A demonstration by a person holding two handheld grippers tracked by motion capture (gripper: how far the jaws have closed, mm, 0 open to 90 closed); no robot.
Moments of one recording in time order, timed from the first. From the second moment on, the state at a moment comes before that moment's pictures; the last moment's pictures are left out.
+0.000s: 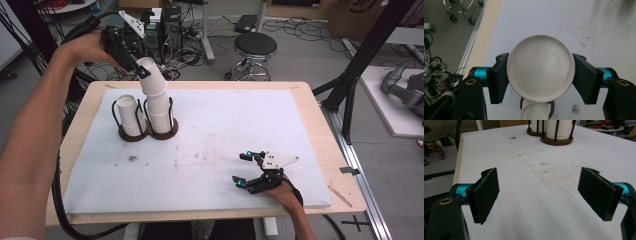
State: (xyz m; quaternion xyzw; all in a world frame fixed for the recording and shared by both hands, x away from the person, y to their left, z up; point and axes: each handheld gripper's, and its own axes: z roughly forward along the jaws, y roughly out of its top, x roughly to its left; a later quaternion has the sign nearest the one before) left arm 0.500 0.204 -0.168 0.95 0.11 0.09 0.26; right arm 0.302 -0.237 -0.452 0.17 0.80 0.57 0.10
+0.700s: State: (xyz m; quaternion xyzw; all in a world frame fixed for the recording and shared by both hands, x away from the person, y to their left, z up) left arm 0.466 0.226 -0.132 0.92 0.10 0.11 0.35; right arm 0.302 -0.236 -0.452 0.17 0.80 0.56 0.10
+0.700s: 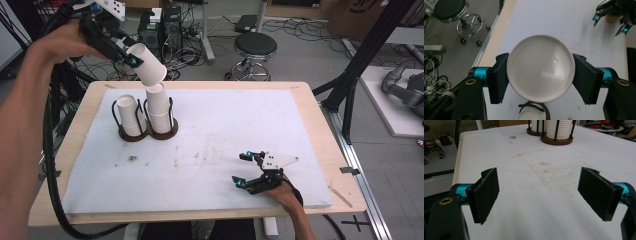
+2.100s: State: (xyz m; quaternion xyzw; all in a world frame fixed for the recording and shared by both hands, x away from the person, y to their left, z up) left arm 0.367 0.218 -0.202 0.87 0.11 0.07 0.48; right arm 0.302 -0.235 -0.452 0.17 0.81 0.56 0.10
